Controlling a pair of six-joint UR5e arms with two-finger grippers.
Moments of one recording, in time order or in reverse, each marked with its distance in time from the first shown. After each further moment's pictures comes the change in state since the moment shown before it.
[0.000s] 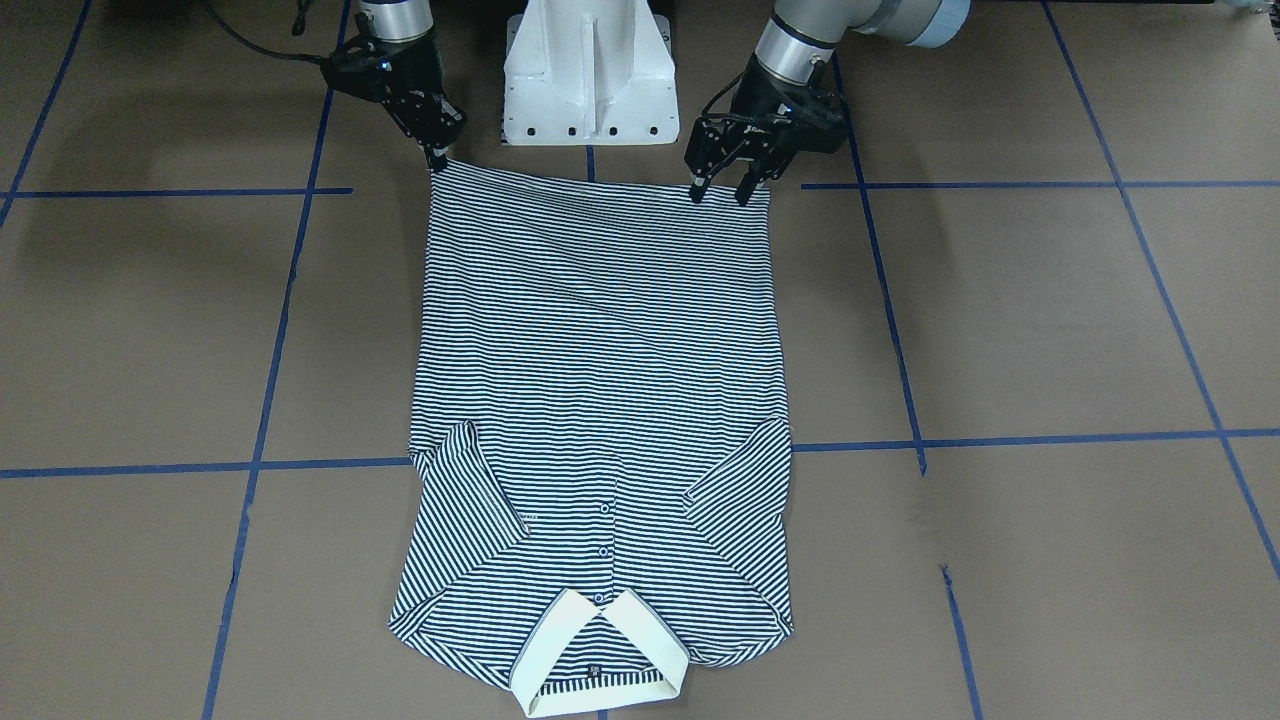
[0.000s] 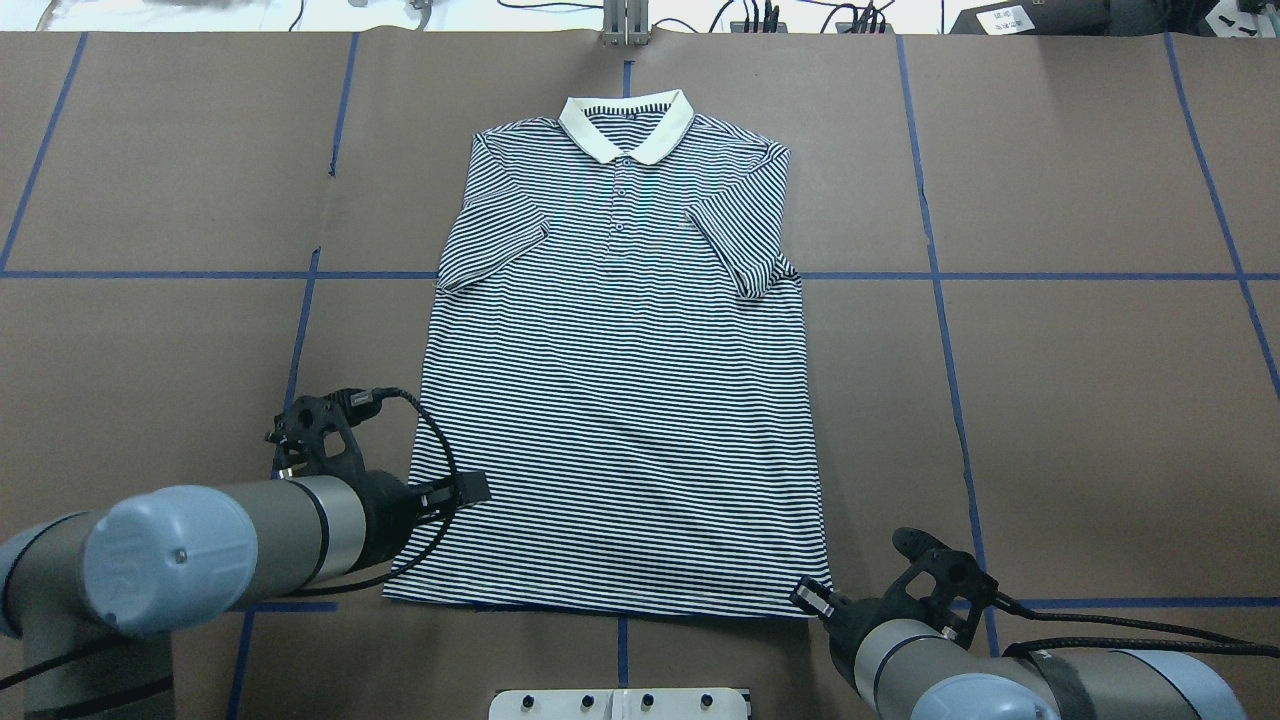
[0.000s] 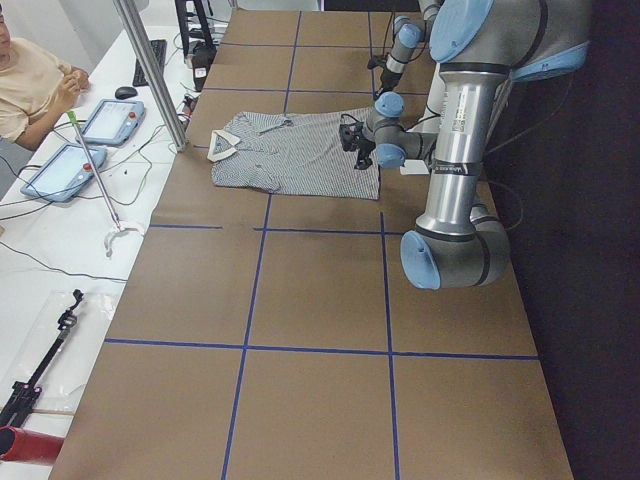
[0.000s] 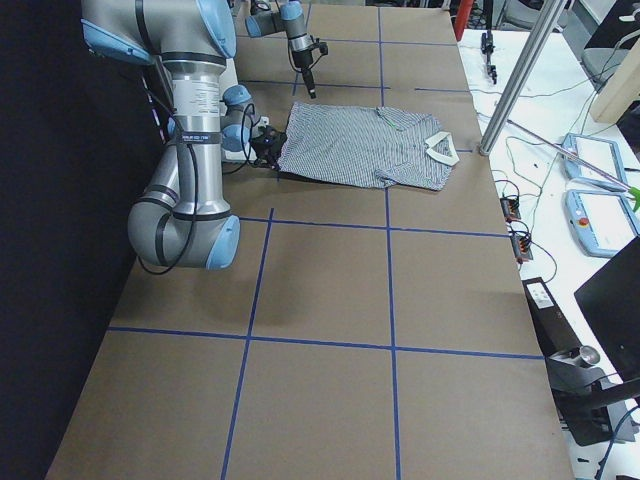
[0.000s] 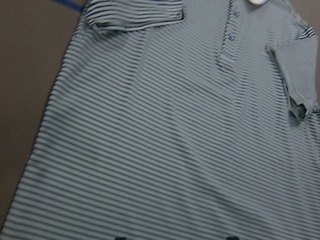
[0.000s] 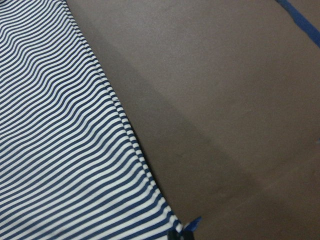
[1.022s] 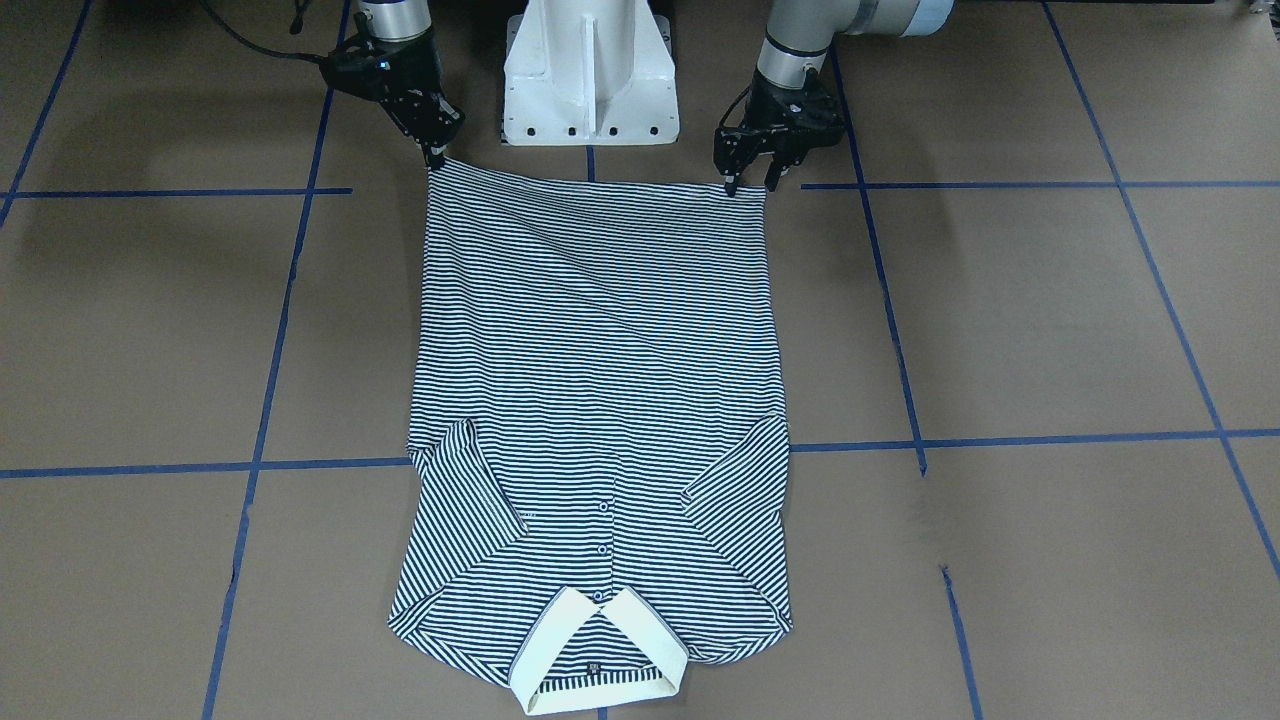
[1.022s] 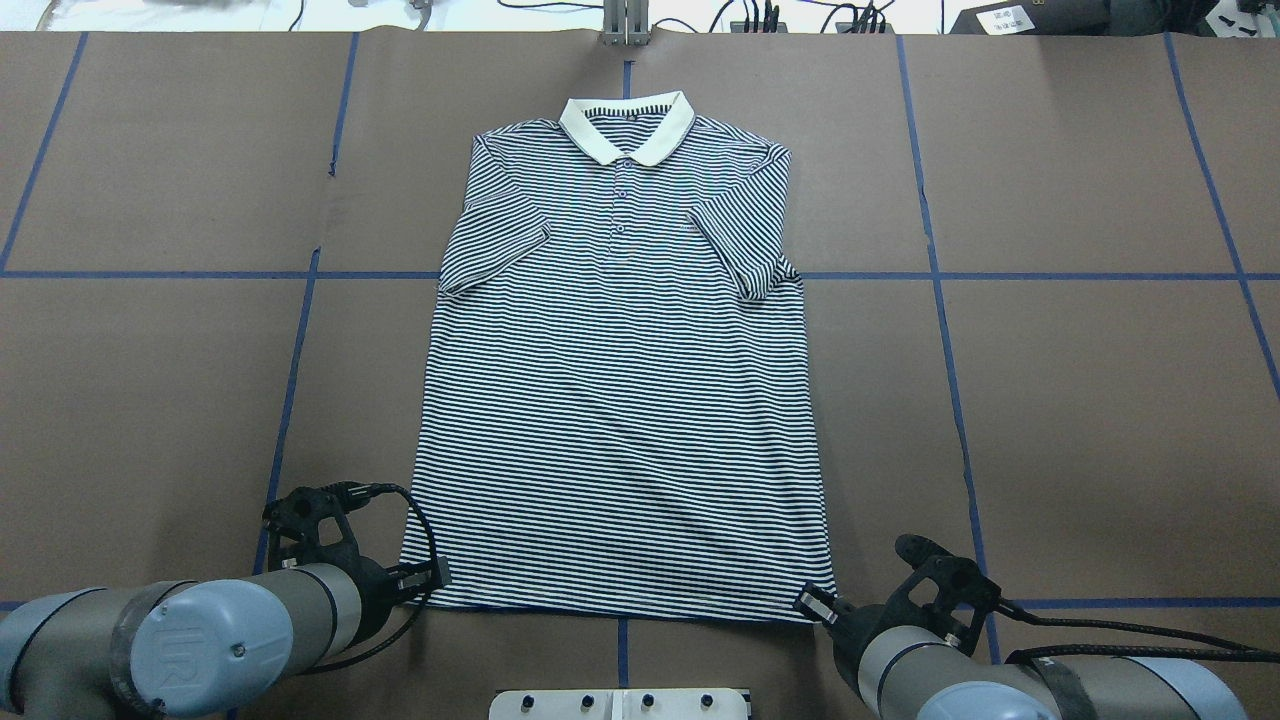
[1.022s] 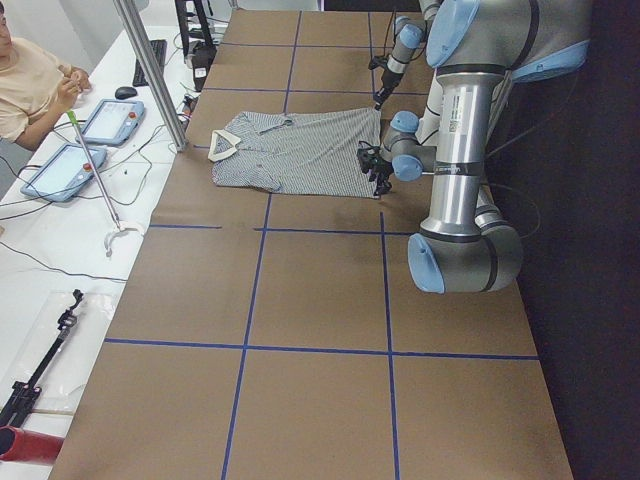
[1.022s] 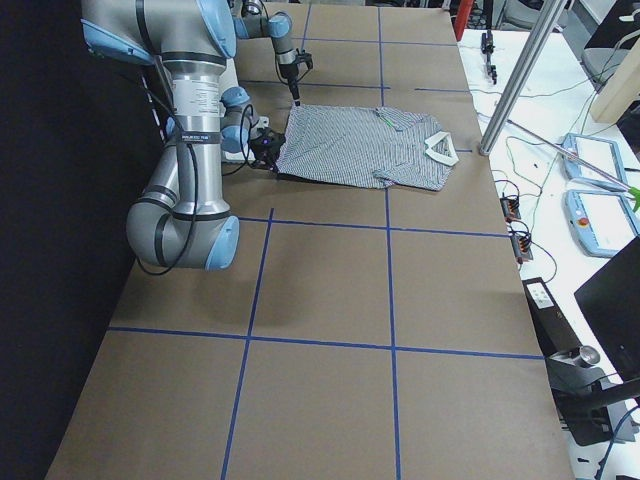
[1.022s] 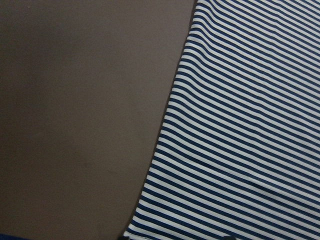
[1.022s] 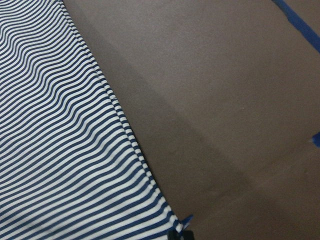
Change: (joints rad) left arm 0.095 0.046 0.034 0.116 0.035 -0.032; right arm -0.009 -0.009 0.001 0.000 -0.003 -0.001
